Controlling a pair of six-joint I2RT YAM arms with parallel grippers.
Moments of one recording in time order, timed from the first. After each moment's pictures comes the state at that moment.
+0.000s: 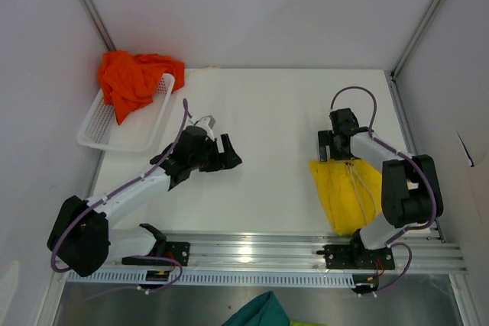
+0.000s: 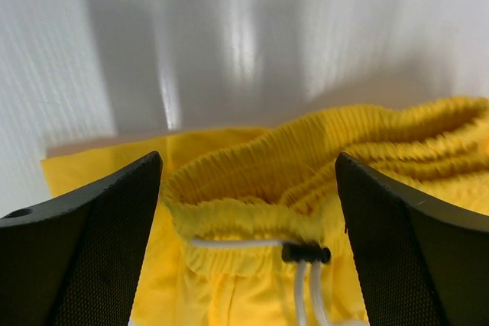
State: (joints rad) left arm -0.55 1.21 0.70 -0.17 0.13 -0.65; right arm 0.19 1.60 0.94 -0.43 0.20 0.07
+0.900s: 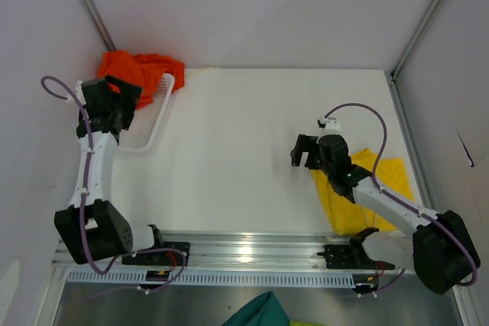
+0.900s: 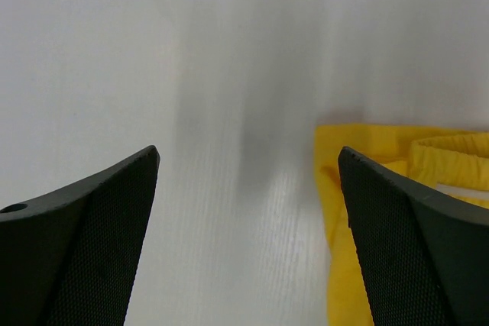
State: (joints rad) left arm 0.20 1.24 1.14 -0.43 0.02 -0.93; right arm 0.48 1.13 0.56 0.00 0.15 0.44
